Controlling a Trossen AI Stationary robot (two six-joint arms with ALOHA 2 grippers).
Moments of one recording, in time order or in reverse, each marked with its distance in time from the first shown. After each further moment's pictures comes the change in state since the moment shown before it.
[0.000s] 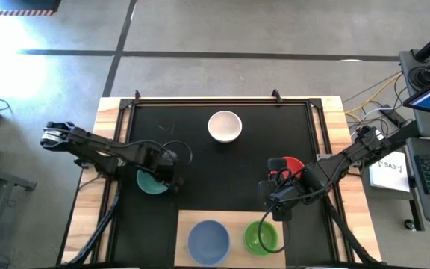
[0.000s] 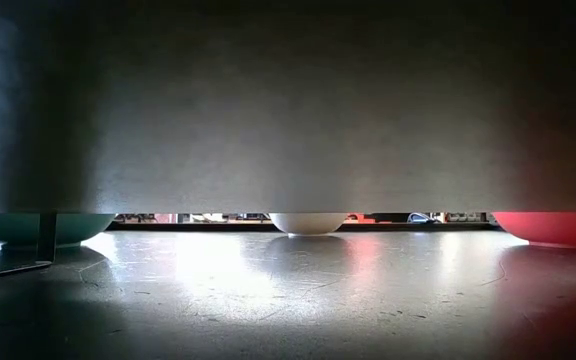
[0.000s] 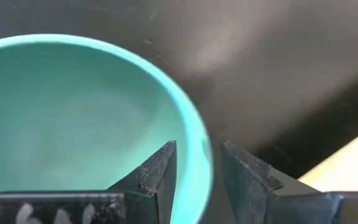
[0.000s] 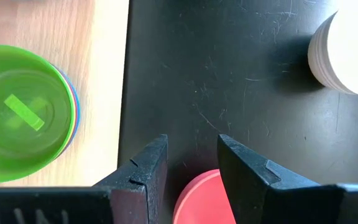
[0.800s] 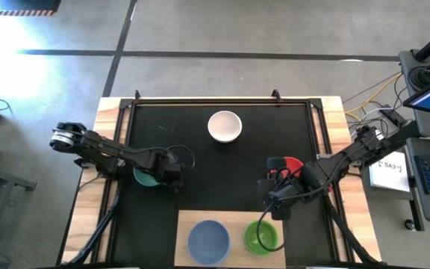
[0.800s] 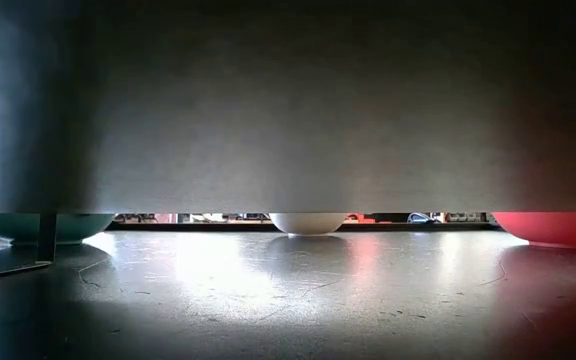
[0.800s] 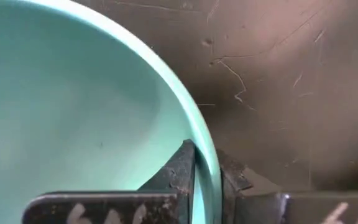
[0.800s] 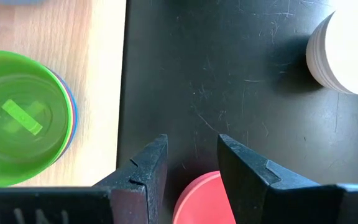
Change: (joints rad) left arm -0.001 0.131 -0.044 -0.007 -0.081 0.050; right arm -0.011 0.000 0.000 0.006 0.000 0.000
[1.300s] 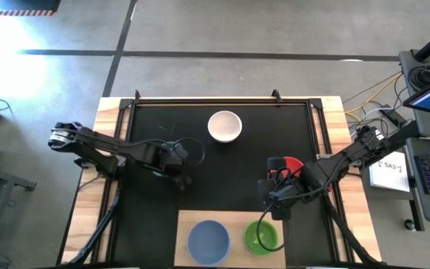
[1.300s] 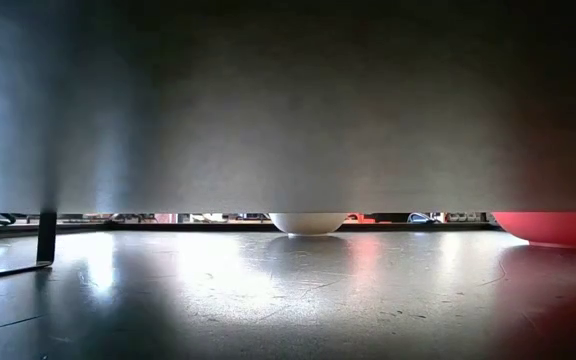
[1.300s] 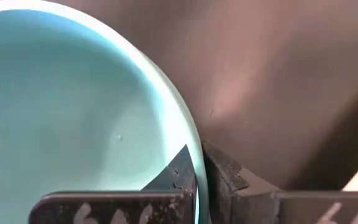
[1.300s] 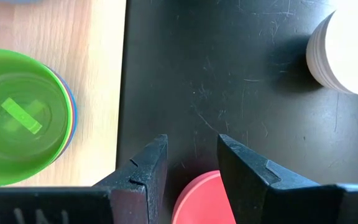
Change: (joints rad) left arm 0.005 -0.026 0.220 -0.030 -0.138 0.245; right arm 0.000 0.000 0.000 -0.002 -0.001 -0.003
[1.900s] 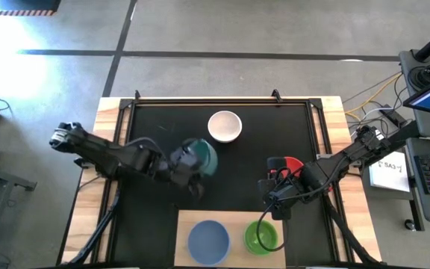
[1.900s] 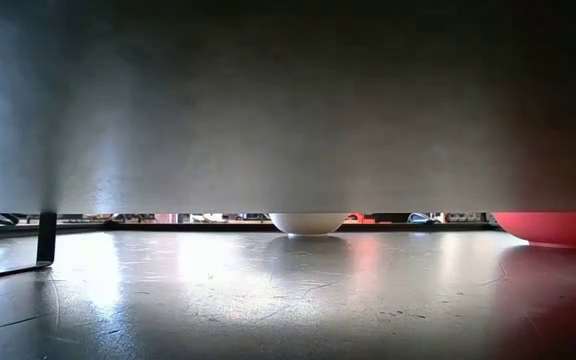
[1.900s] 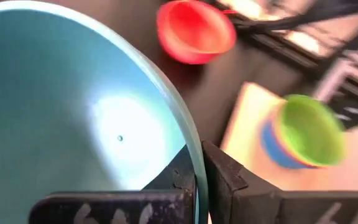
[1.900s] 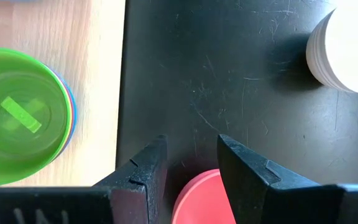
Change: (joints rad) left arm -0.174 0.037 0.276 0.305 -0.158 0.147; right arm 0.000 0.000 0.000 -0.005 -0.001 0.003
